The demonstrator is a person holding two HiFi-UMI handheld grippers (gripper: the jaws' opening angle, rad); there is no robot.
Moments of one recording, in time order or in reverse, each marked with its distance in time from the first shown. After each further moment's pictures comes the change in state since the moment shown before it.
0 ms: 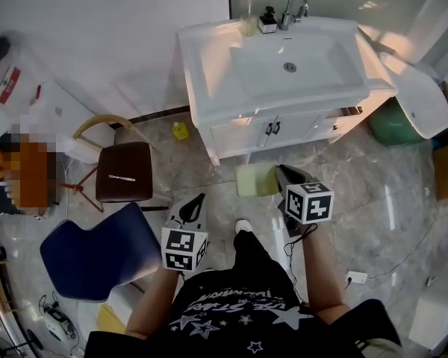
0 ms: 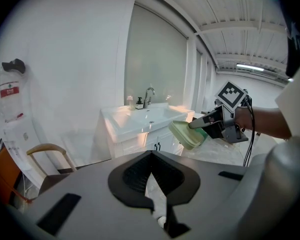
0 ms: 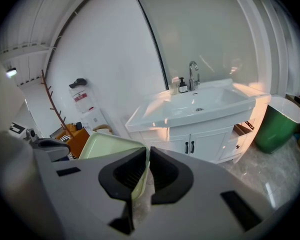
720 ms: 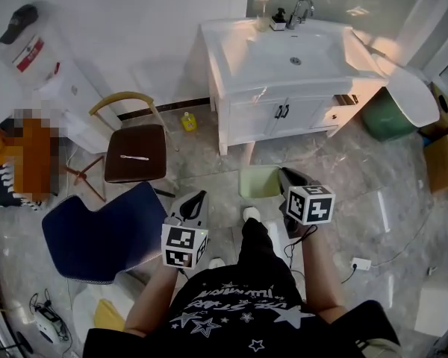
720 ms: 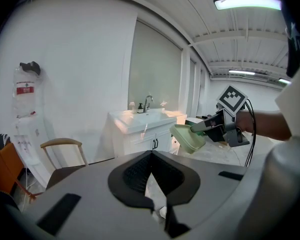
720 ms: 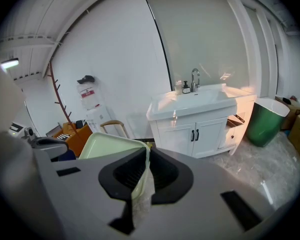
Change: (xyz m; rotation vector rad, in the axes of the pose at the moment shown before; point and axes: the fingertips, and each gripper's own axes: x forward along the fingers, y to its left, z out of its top) left arm -0.160 0.028 -0.082 0.013 -0.095 -0.027; right arm -0.073 0.140 -0.098 -0.009 -0.055 -0.064
